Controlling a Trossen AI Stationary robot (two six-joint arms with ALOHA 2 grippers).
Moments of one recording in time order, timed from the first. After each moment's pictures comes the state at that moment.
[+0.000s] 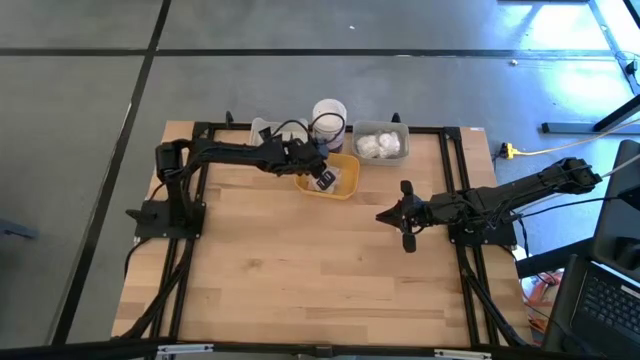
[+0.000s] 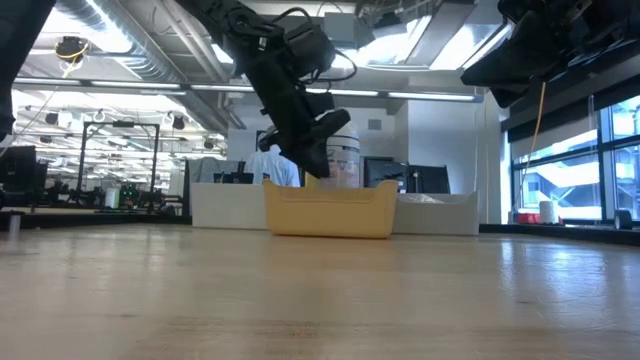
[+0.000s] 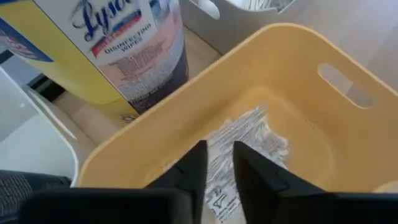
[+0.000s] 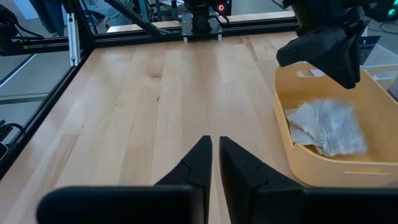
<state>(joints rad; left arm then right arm) 0.30 1.83 1.26 -0.30 -0.29 -0.36 0.28 0.85 0.43 0.04 0.27 0.20</state>
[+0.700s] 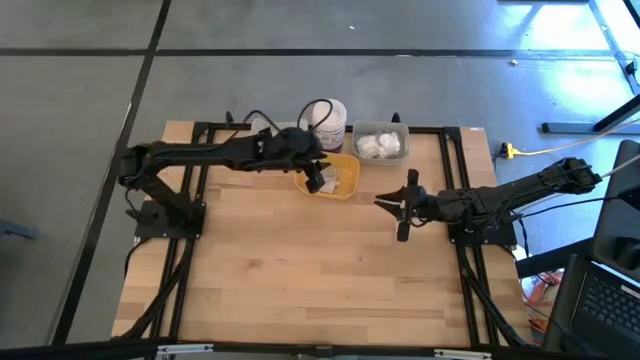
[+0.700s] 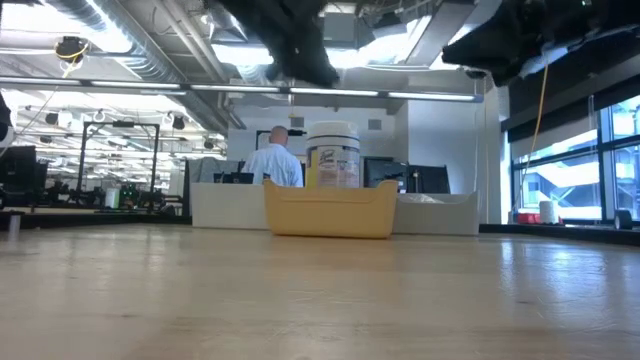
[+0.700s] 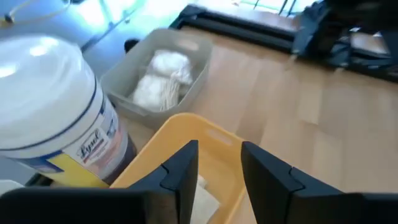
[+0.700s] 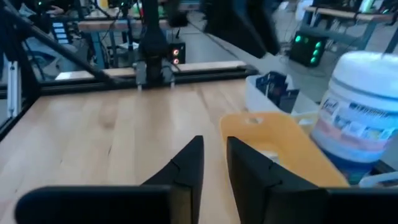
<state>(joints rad) 0.23 1.55 1.27 -0.30 -0.15 -0.15 0.28 0.85 0.43 0.19 0.49 0.12</state>
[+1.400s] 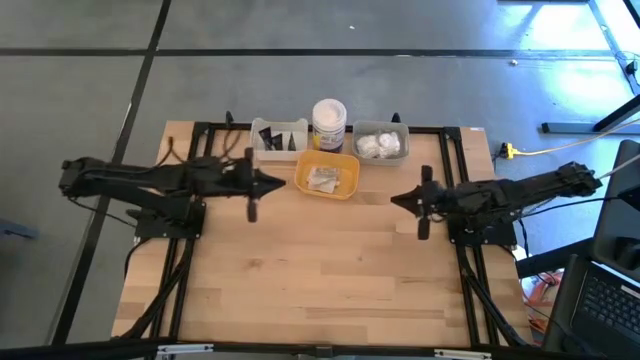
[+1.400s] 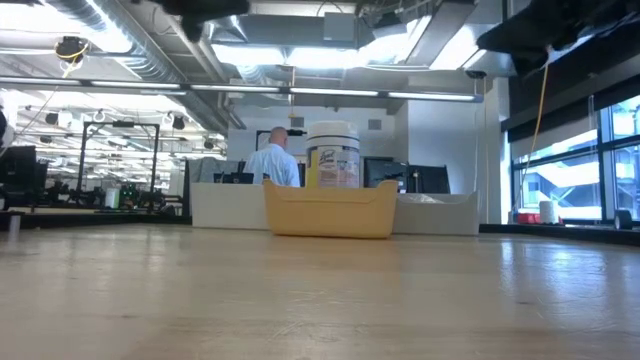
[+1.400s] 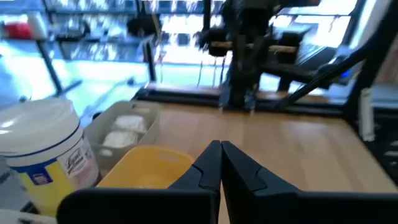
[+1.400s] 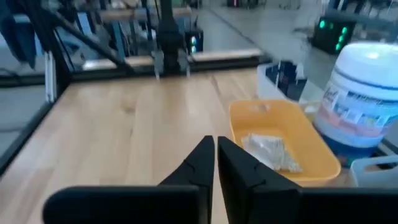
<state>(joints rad) 0.00 0.88 0.71 -0.02 -0.20 -0.06 0.28 0.62 0.50 -0.17 0.40 0.15</state>
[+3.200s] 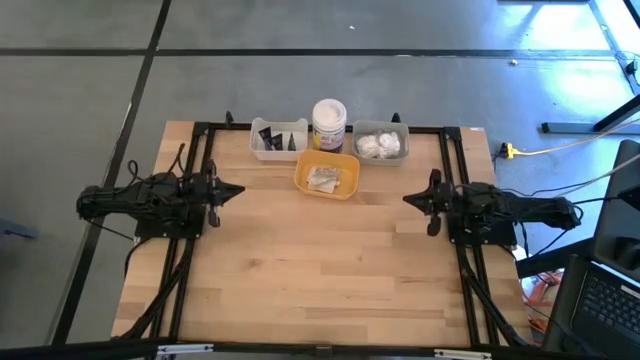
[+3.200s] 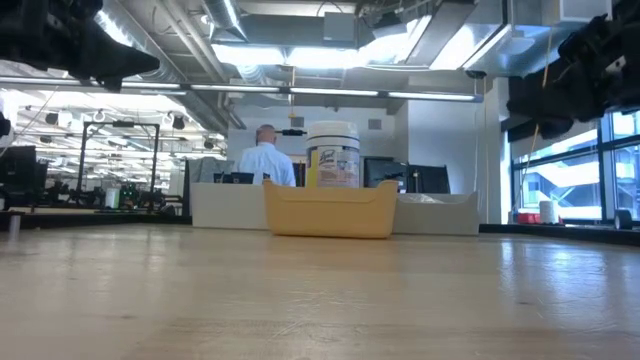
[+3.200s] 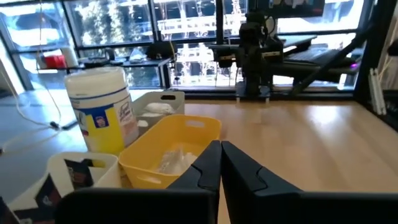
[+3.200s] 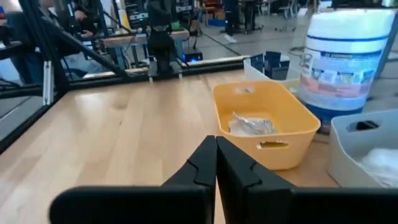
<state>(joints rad) -0.02 0.00 0.22 -0.27 -0.25 0.04 0.05 0.00 0.10 -0.24 0.18 0.12</state>
